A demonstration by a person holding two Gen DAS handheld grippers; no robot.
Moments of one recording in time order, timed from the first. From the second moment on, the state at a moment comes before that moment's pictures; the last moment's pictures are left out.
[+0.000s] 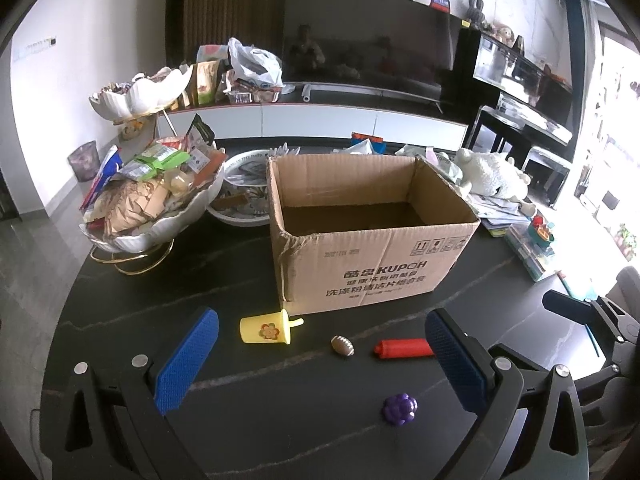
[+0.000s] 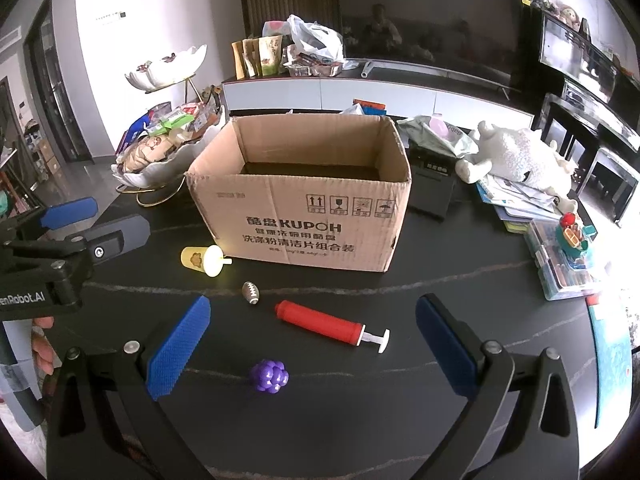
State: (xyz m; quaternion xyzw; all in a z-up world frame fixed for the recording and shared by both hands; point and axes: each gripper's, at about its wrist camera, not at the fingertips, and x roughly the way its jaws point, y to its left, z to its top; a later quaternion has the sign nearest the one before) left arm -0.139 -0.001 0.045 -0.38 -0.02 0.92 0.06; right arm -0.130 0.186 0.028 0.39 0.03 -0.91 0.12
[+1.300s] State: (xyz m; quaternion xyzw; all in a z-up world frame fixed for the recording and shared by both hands) left arm -0.122 -0.002 0.034 -0.39 -0.01 0.92 0.06; right arm -0.108 0.184 0.020 0.40 0.03 -0.91 0.13
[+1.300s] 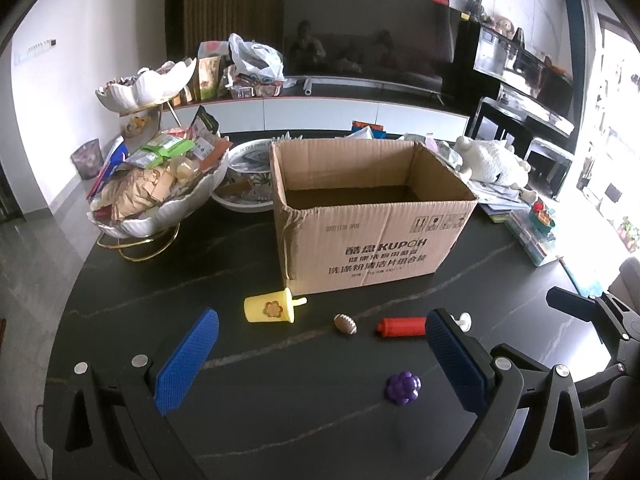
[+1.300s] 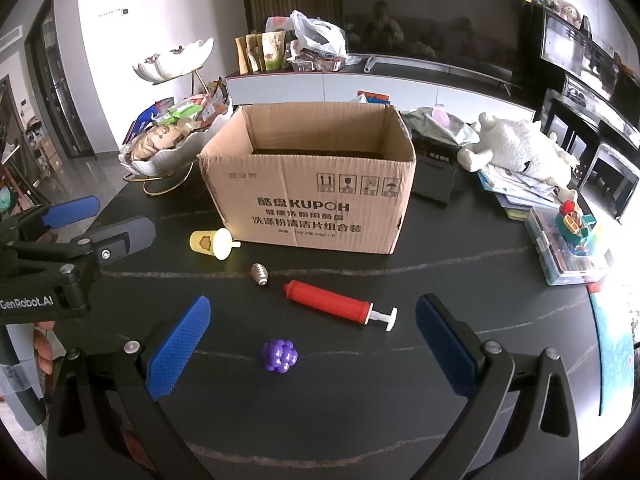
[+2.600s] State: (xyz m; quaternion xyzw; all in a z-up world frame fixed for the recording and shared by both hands) left arm -0.129 -0.027 -0.026 -0.44 0.00 0.90 0.02; right arm -0.117 0.189 -0.032 0.44 0.01 -0.89 0.12
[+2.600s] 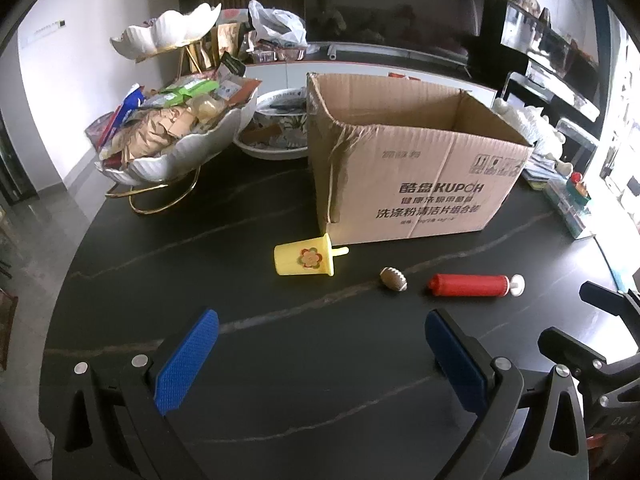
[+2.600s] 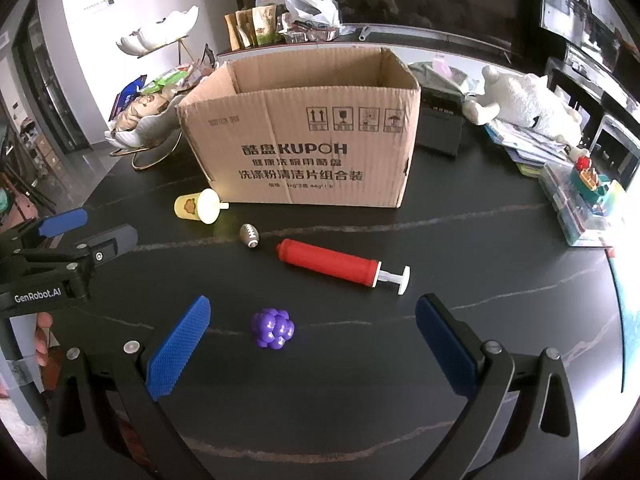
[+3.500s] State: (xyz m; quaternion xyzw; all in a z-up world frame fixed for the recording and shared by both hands) left arm -0.162 -0.031 -0.060 -0.47 0.00 0.88 0.02; right arm -0.165 0.174 -0.072 0.47 0.09 -0.87 0.13
